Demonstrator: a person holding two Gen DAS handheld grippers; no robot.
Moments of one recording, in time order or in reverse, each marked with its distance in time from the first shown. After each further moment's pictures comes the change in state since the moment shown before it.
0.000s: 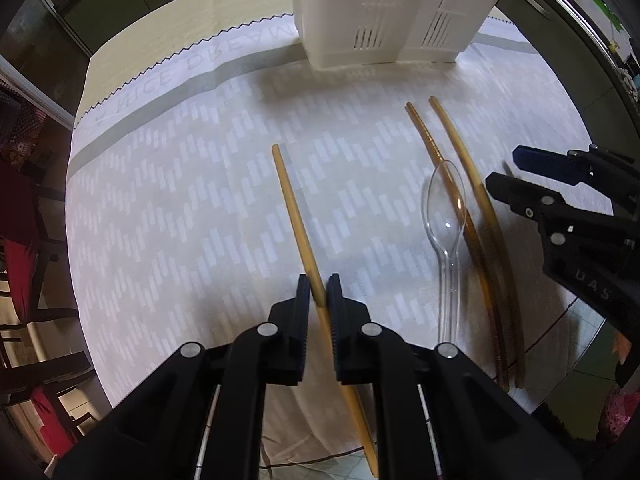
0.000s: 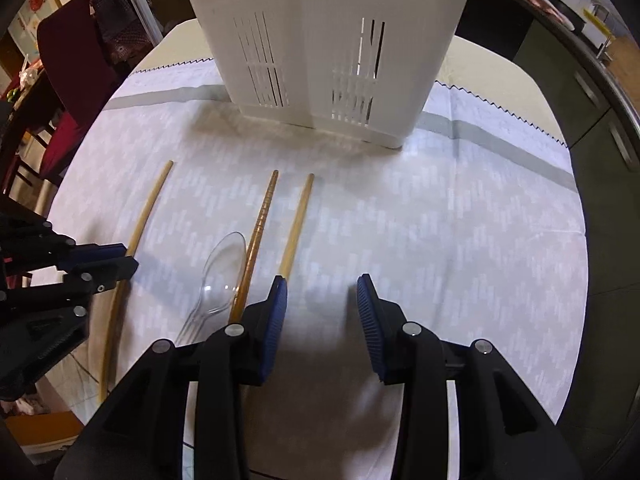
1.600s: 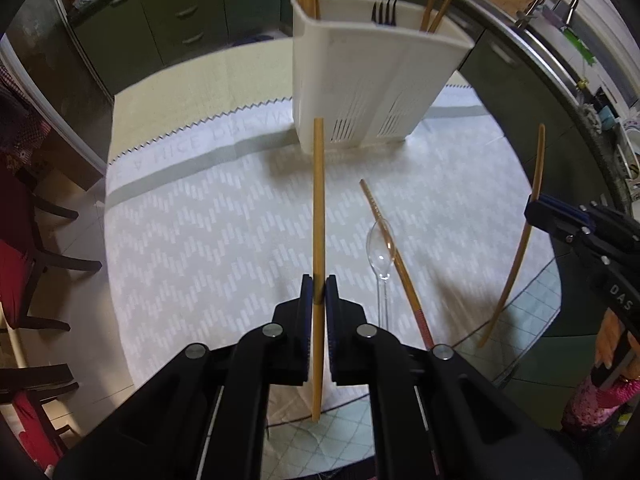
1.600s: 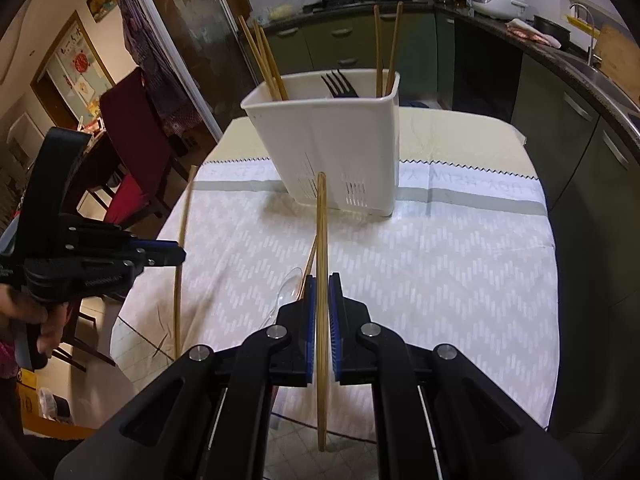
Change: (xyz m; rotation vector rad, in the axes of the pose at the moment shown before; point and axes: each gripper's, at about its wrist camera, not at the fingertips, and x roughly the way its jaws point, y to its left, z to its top) left arm -0.105 0.033 -0.001 -0.031 -0.163 -0.095; right arm -0.127 -0.037 -0.035 0.048 -0.285 0.197
